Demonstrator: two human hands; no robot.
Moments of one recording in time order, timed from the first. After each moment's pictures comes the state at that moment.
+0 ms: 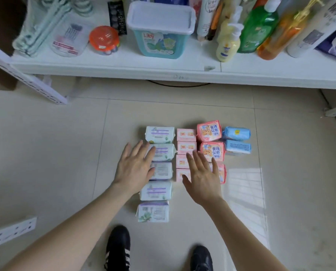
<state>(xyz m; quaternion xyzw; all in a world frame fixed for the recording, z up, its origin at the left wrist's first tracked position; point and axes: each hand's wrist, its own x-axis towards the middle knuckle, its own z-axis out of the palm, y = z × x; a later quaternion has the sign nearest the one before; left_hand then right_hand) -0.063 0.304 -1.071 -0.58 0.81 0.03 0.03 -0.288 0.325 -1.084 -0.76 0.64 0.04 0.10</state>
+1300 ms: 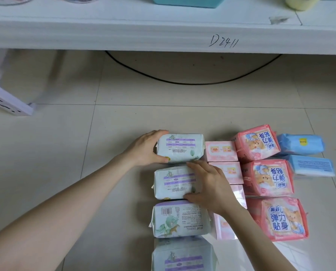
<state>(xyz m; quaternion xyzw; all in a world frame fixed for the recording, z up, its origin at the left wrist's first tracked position) -0.007 0.123 -1.320 -0.54 0.75 0.38 -0.07 -0.233 0.227 -1.297 -0.74 0.61 -0.01 0.28</state>
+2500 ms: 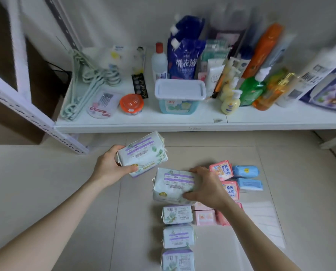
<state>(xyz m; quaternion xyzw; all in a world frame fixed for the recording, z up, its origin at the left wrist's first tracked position) 0.085 0.188 -0.975 -0.72 0.54 0.39 -0.22 -0.211 0.229 -0.972 -0.64 0.65 -0.10 0.40</state>
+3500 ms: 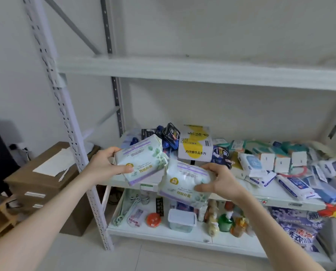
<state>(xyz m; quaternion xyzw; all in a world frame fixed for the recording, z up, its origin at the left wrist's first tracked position) 0.131 0.227 -0.331 -0.64 0.59 0.30 -0.40 -0.226 0.196 -0.344 -0.71 0.51 -0.29 0.39</state>
